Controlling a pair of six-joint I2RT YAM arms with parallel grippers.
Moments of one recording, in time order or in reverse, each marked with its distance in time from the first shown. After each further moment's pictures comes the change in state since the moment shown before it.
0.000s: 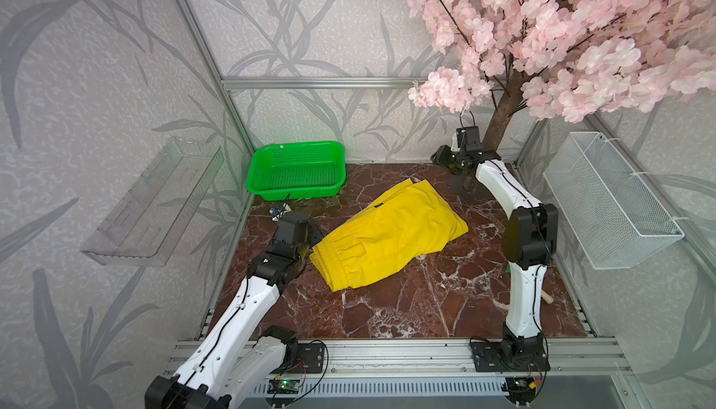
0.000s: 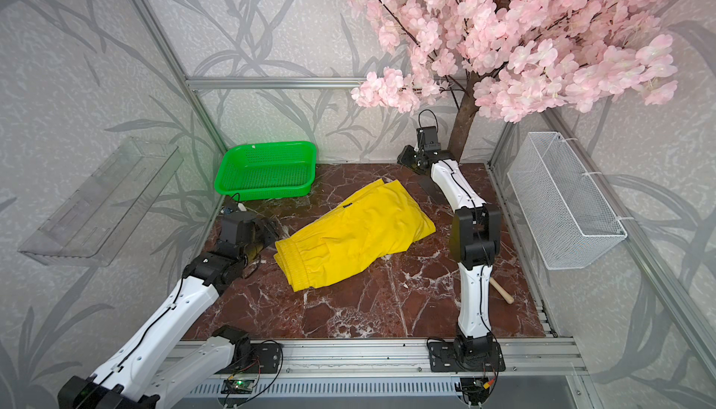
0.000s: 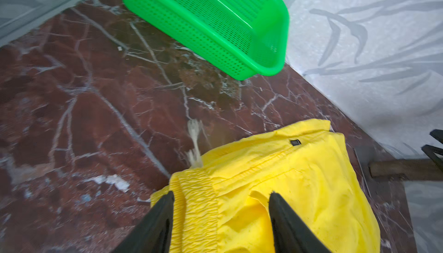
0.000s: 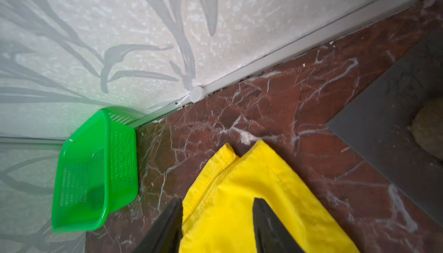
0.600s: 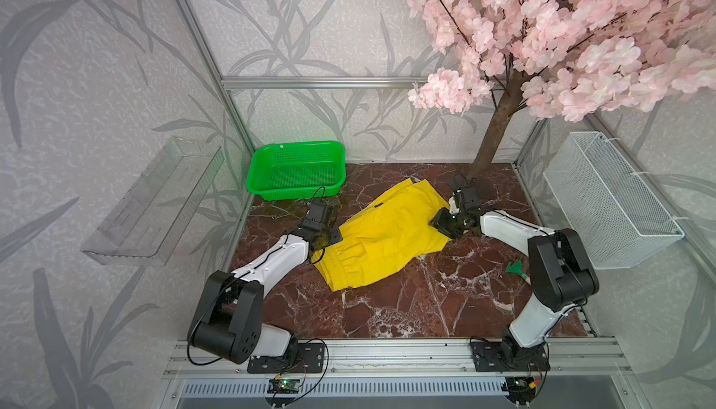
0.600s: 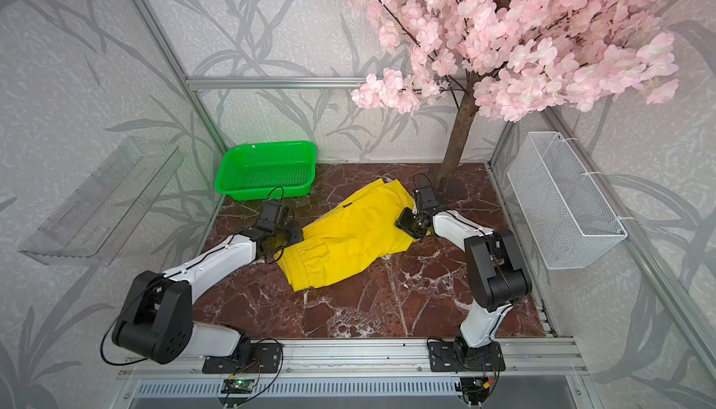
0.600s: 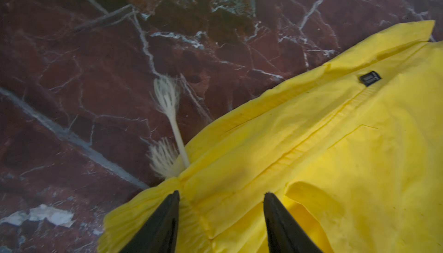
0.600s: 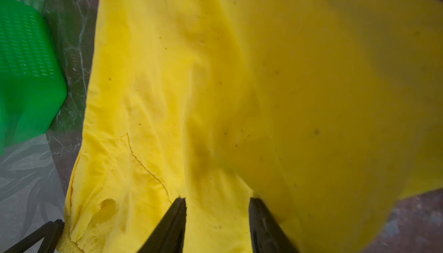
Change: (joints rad) left arm -0.005 0.444 0.021 0.086 0.063 0.100; right arm 0.076 -0.340 -0.853 0.209 -0.066 0.143
